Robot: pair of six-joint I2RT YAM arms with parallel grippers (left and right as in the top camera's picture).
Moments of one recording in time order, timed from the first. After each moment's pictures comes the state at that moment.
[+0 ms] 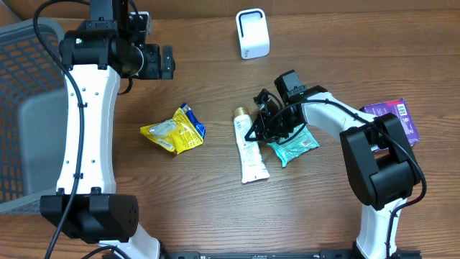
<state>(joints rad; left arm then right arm) 0.00 1.80 1.97 -1.25 0.07 -0.01 0.39 2.08 1.33 -0.62 -0.78 0.19</state>
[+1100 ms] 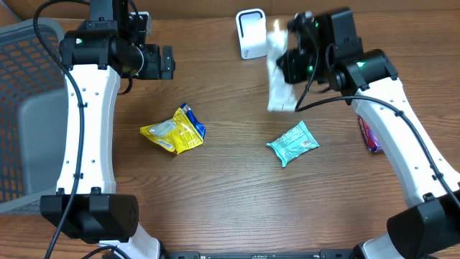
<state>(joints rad) 0.00 1.80 1.97 -1.25 0.07 -0.01 0.33 1.72 1.67 -0.74 -0.24 0.12</state>
